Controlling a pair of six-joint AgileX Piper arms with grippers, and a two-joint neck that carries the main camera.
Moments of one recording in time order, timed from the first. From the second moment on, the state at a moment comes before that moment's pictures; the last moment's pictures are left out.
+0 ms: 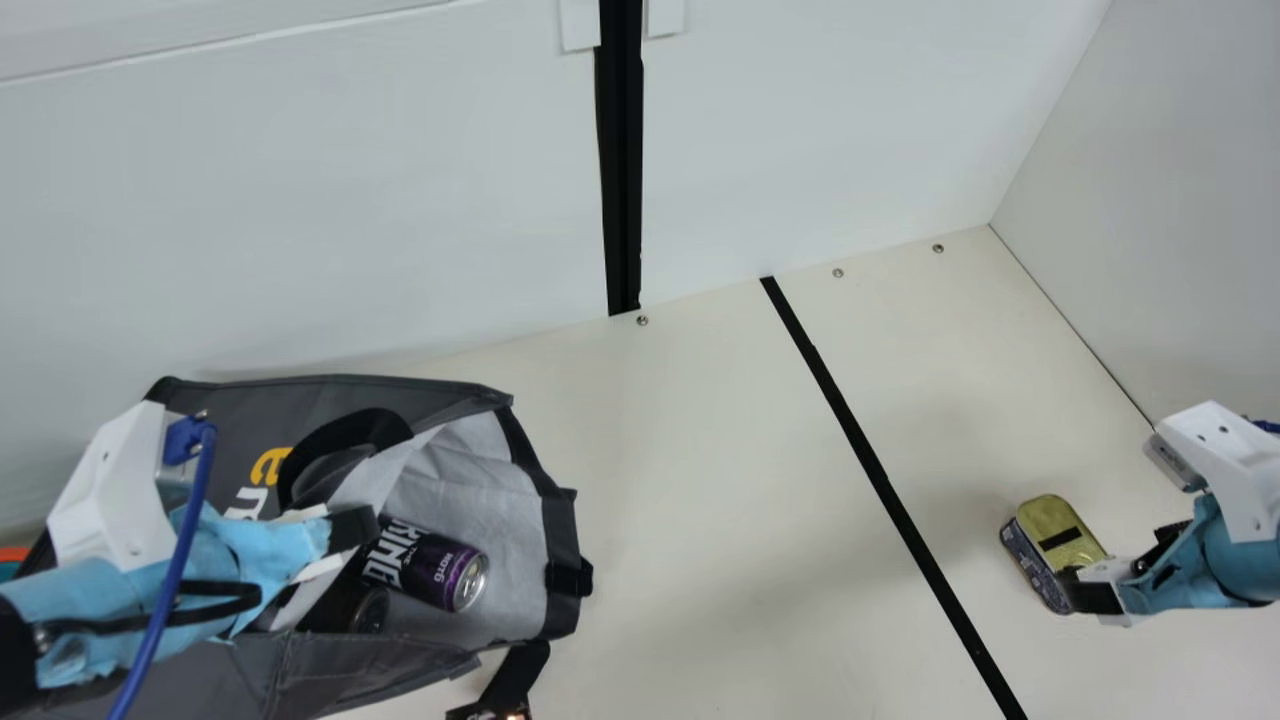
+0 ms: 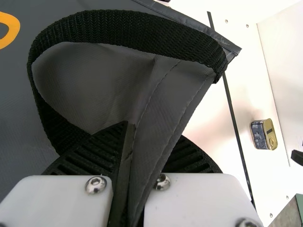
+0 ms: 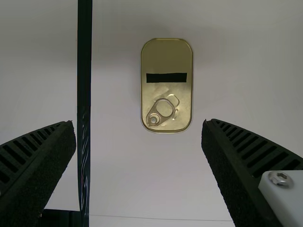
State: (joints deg) left arm -19.4 83.3 -74.8 -33.9 51.9 -0.6; right arm -63.0 79.1 -62.9 18.8 69.8 -71.5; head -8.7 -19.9
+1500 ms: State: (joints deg) left arm -19.4 83.3 -74.8 -33.9 51.9 -0.6; right arm -55.2 91.1 -70.2 12.9 69.9 -67.9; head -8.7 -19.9
